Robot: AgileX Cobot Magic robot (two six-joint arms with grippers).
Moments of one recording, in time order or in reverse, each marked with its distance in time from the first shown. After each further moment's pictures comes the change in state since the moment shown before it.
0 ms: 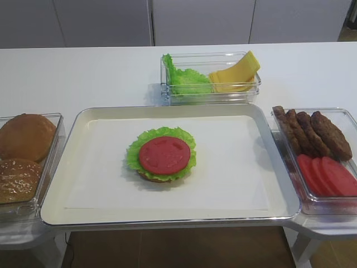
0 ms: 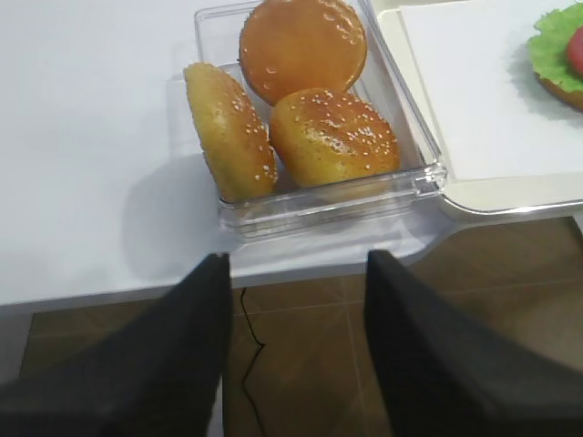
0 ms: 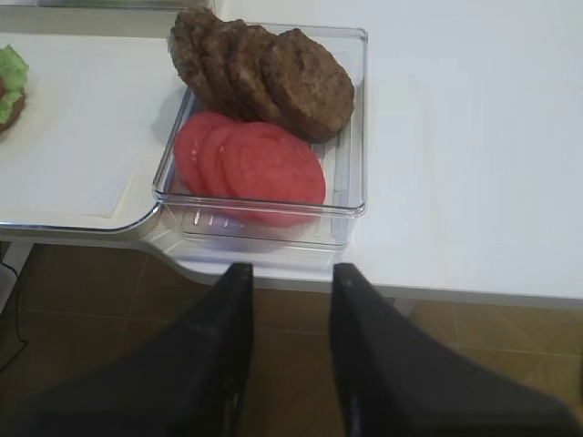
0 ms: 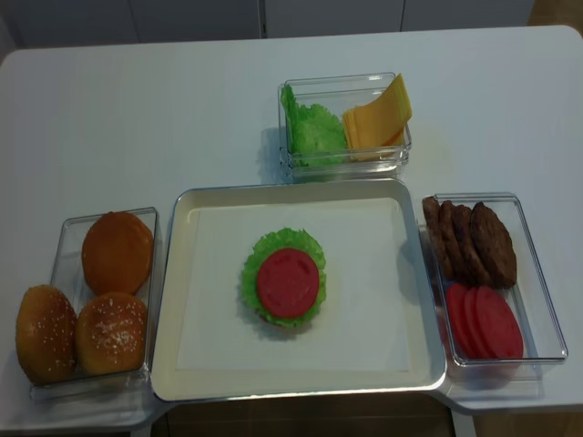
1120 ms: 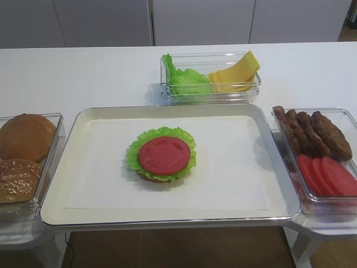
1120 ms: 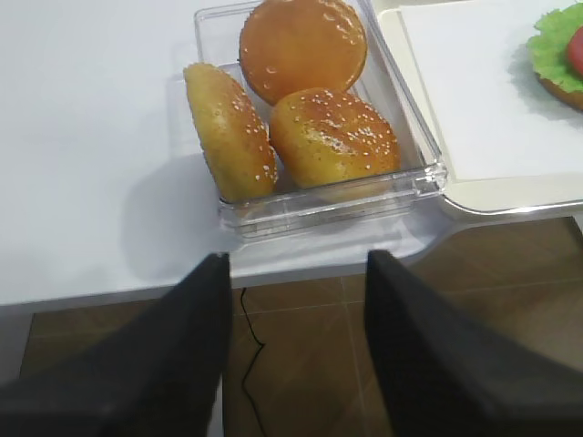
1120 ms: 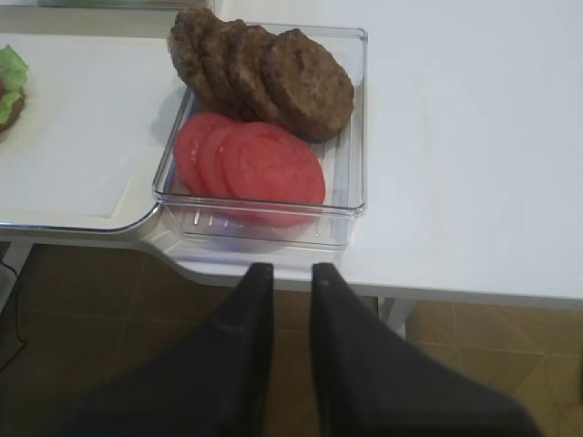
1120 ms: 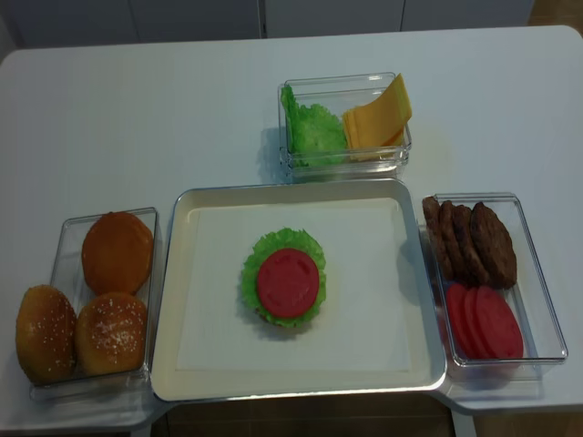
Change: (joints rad) left arm 0.000 0.000 0.000 0.000 0.000 0.000; right arm 0.000 0.000 0.000 0.001 0.000 0.000
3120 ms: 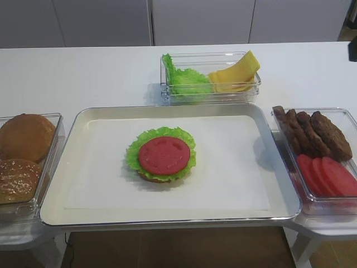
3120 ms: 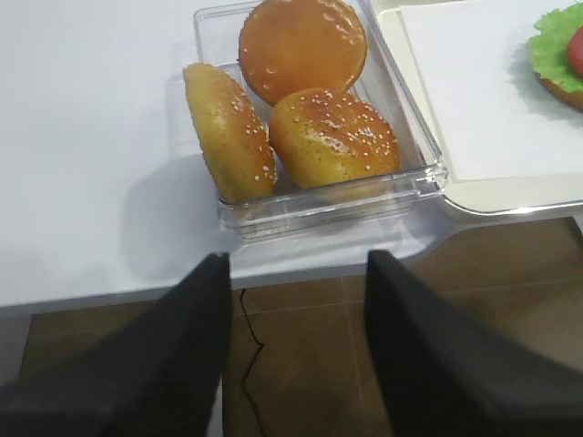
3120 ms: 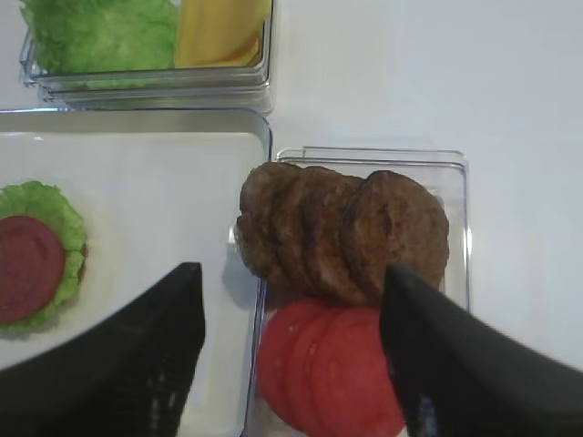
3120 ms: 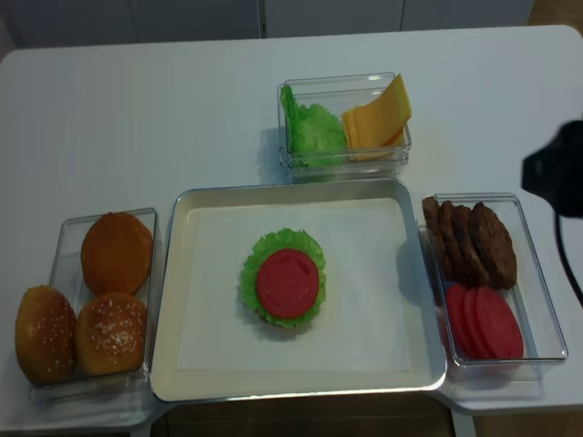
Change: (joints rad) left arm 0.000 0.000 0.000 0.000 0.000 0.000; right arm 0.099 1.043 -0.573 0.049 -0.179 0.121
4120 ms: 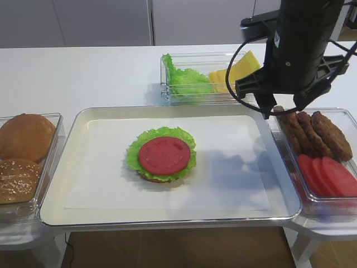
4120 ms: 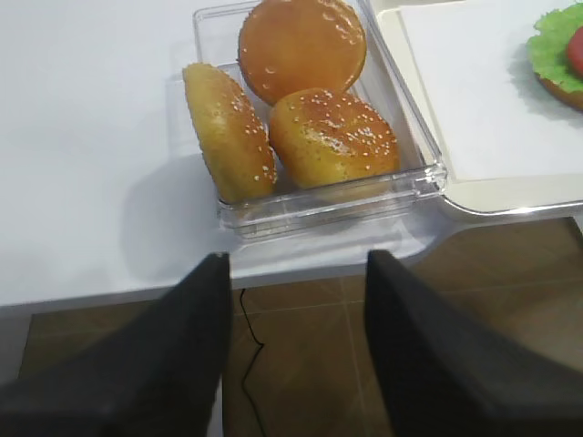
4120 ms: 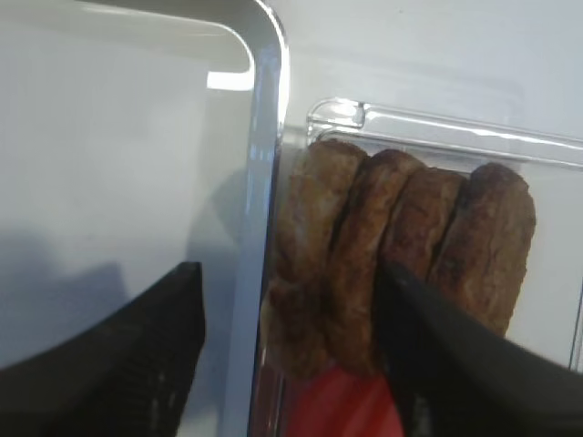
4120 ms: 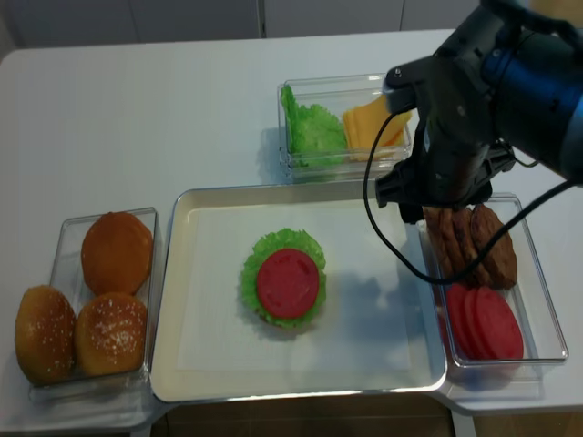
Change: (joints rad) left arm 0.000 0.000 0.000 0.000 0.000 0.000; right arm 0.338 0.632 -0.256 -0.404 0.131 0.369
